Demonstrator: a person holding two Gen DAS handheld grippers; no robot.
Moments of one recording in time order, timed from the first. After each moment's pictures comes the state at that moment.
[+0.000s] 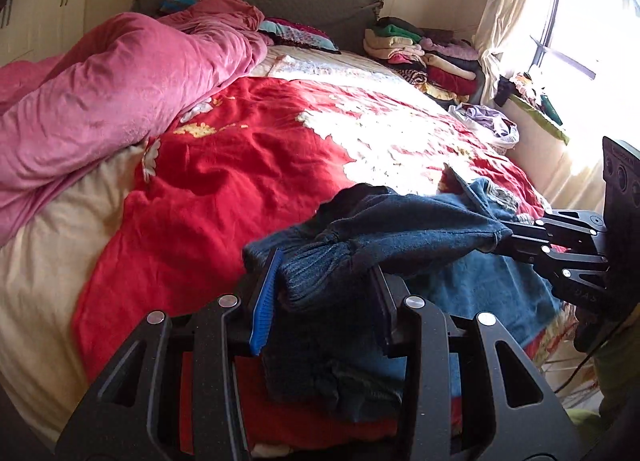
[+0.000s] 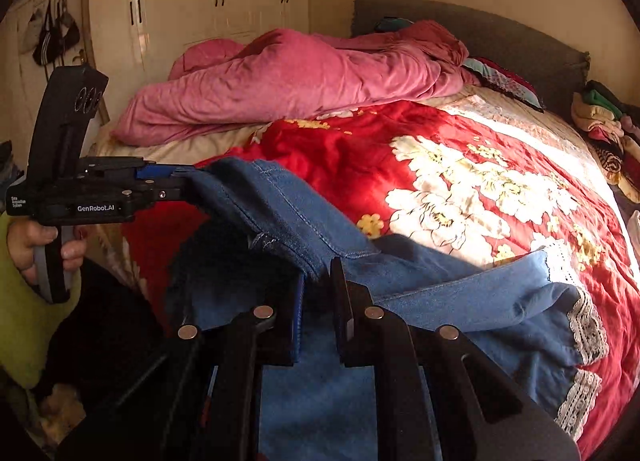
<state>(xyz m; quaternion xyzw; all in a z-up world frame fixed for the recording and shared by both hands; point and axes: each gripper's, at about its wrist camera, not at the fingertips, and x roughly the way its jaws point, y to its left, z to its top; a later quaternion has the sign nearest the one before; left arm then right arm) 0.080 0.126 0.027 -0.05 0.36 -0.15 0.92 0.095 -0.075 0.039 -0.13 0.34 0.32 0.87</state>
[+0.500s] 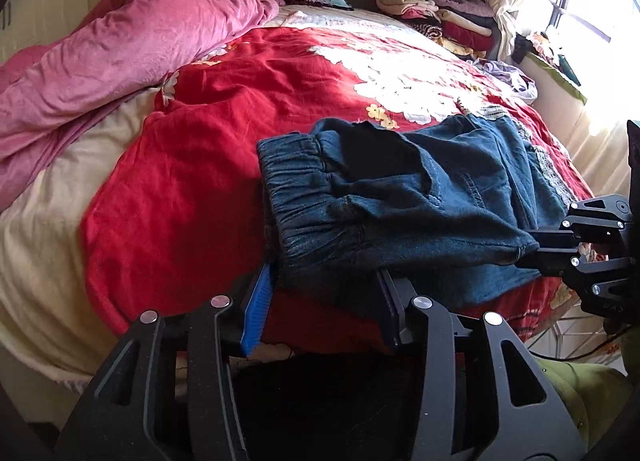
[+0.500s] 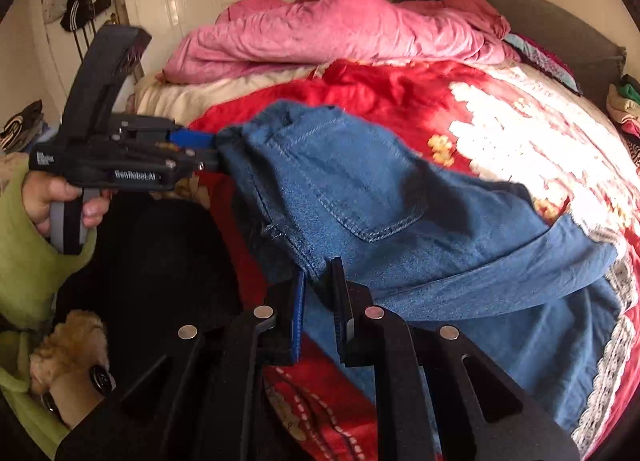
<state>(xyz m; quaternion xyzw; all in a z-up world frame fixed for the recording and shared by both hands) 0.036 0.120 -0.011 -0.01 0.43 -0.11 0.90 0.033 -0.065 -0.006 -0.16 0.39 0.37 0.83</state>
